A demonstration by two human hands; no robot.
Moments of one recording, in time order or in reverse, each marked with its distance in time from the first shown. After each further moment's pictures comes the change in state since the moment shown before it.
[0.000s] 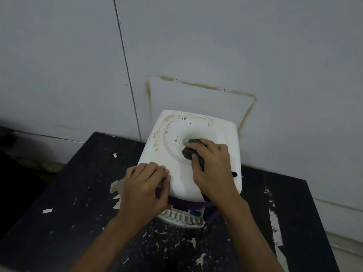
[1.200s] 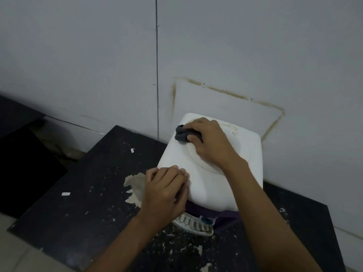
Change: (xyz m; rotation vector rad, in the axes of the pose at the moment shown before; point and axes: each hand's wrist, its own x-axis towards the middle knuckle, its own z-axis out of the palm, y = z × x) left_hand -0.009 0.002 0.009 0.017 0.106 -0.011; right_hand 0.103 -0.013 0.034 0.025 -0.334 -0.224
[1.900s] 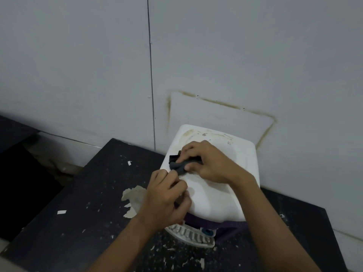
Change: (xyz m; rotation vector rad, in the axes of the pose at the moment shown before) left_hand 0.026 -0.016 0.000 -0.092 -0.067 0.108; right_hand -0.021 -0.012 -0.022 0.192 -0.280 -0.086
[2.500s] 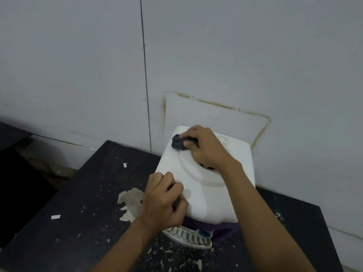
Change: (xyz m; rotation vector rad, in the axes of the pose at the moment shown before) left_hand 0.001 0.000 0.012 -0.027 0.079 -0.017; right_hand 0.035 0.030 -0.004 -0.032 0.286 0.152
